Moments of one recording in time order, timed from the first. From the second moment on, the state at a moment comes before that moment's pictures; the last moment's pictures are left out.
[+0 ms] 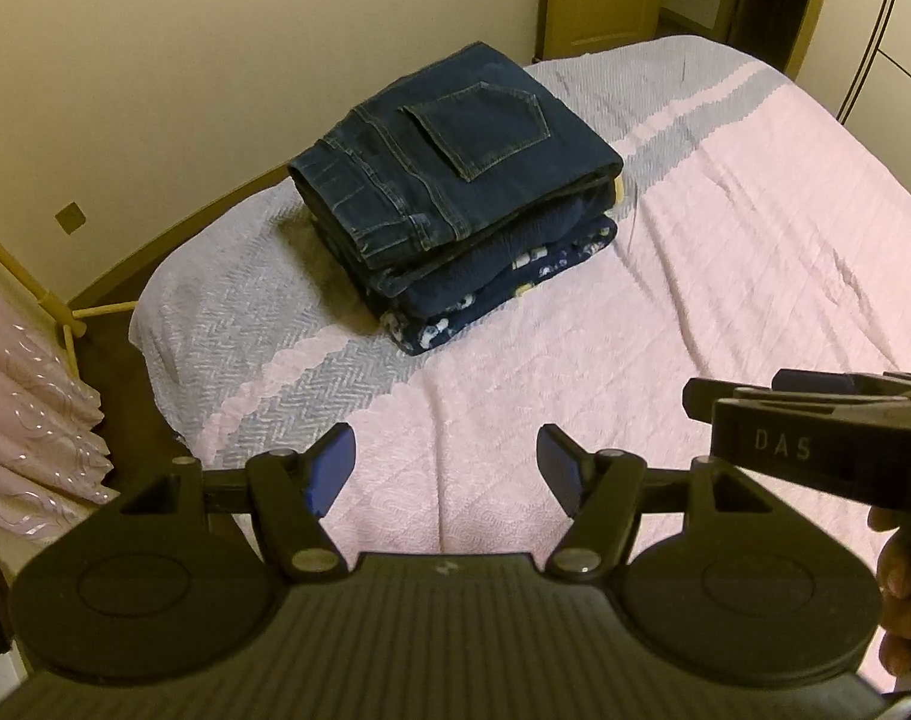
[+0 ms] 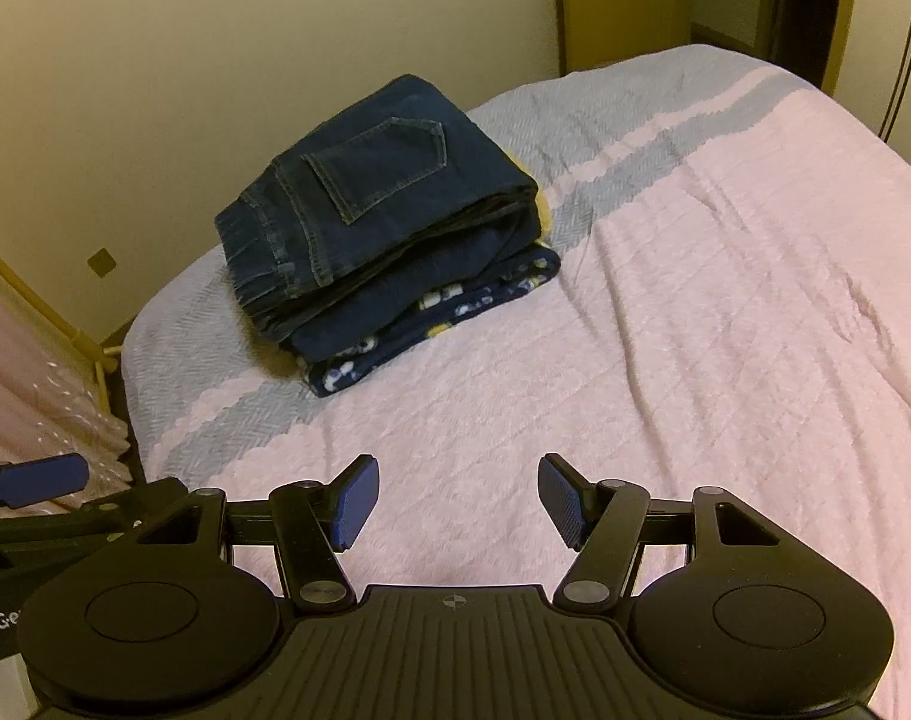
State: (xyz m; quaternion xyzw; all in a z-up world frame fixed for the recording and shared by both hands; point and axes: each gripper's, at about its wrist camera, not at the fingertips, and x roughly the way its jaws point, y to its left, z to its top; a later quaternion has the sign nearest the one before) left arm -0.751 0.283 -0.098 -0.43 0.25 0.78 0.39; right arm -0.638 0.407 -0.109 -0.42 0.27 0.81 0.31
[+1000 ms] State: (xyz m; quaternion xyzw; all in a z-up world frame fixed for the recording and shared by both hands) left arm -0.791 0.324 -0.123 -0.43 0.26 0.77 0.38; right arm -0.671 0.437 -0.129 -0.45 0.28 0.79 0.31
